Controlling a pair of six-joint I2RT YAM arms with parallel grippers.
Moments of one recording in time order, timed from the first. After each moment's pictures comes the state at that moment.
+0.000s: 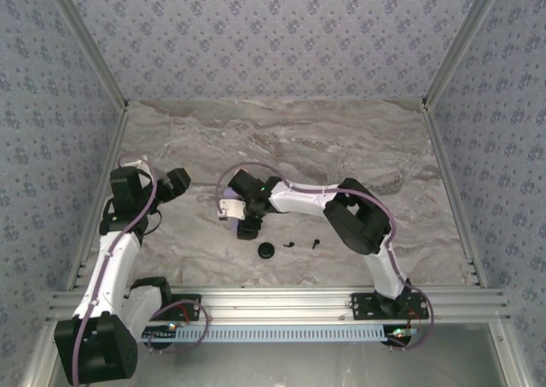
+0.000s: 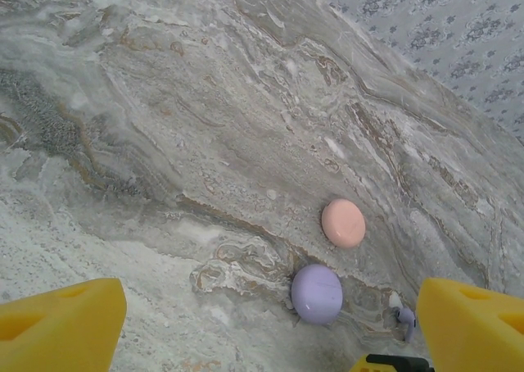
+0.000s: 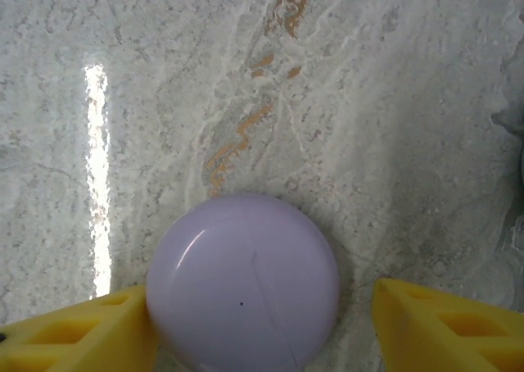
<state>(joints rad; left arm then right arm) 0.08 0.88 0.60 -0.29 0.33 -0.46 0.96 2.08 1.45 -0.52 -0.20 -0.60</state>
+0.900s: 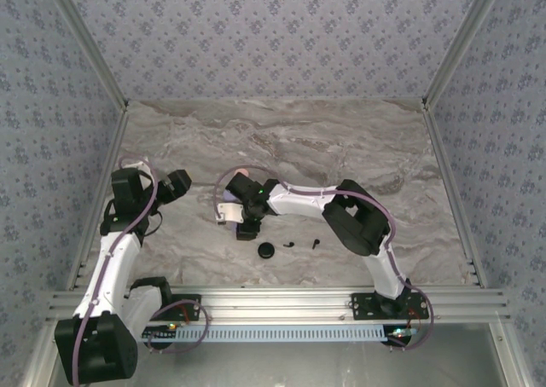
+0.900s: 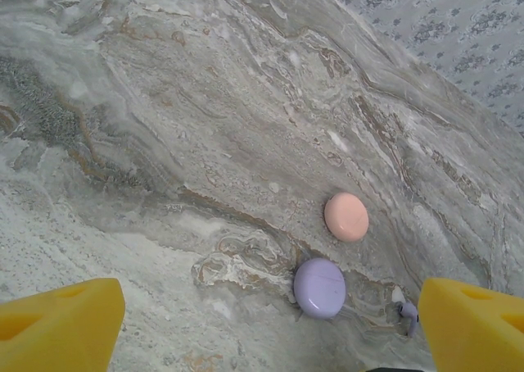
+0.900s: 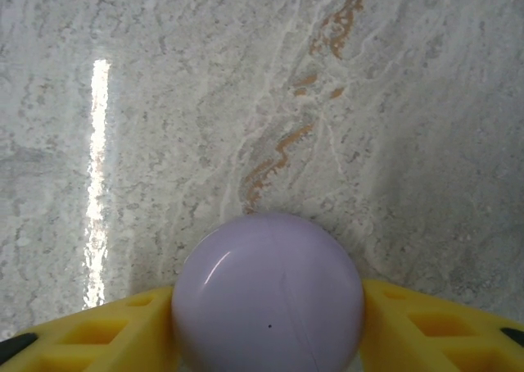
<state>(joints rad) 0.08 0.88 0.58 -0.29 0.33 -0.46 0.99 2.09 1.45 -0.52 -0.20 -0.64</state>
